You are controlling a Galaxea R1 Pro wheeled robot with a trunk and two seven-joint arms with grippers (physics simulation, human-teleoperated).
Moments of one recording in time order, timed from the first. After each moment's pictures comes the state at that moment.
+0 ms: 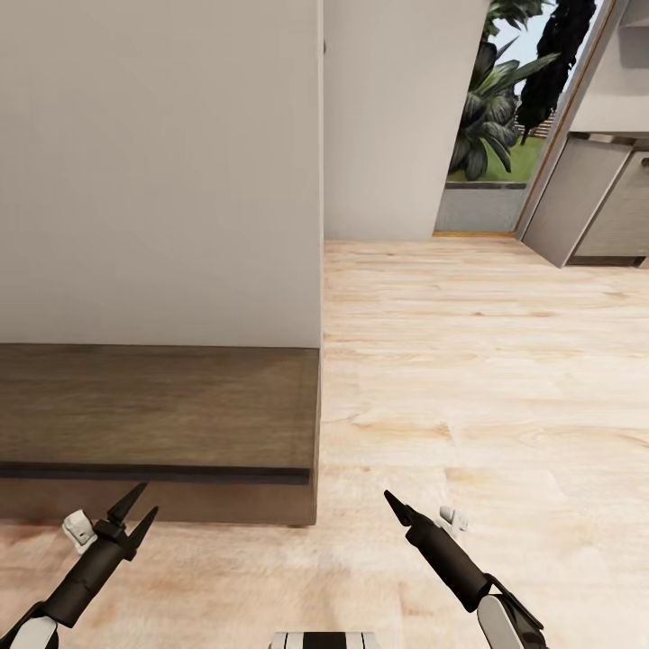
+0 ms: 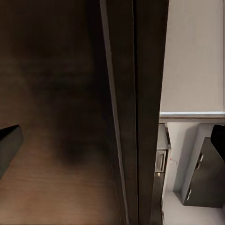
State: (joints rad) left arm -0.30 0.16 0.60 -0.74 0.89 0.61 -0.95; right arm -0.15 0.00 -0.06 -1.13 -0.73 0.23 0.56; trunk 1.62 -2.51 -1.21
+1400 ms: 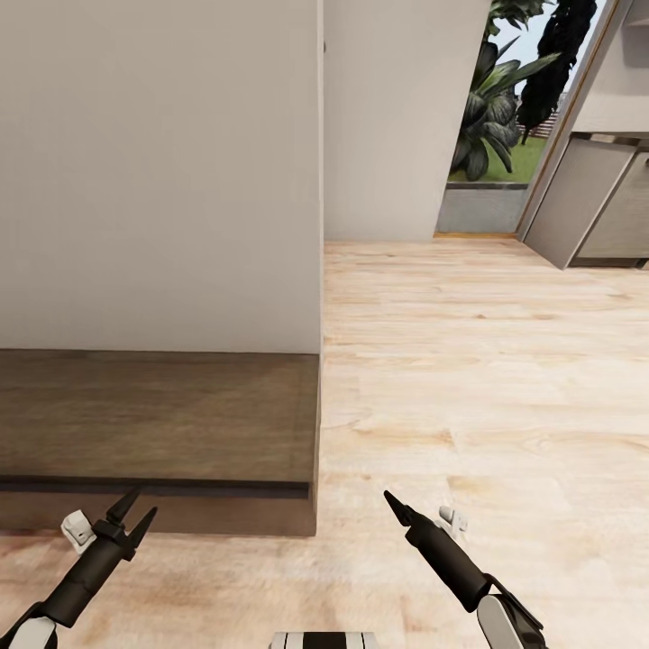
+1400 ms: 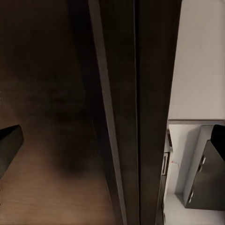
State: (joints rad) left arm -0.30 0.17 0.60 -0.74 0.90 0.61 -0.94; right arm -0.15 0.00 -0.06 -1.13 -0.73 0.23 0.56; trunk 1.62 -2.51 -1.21
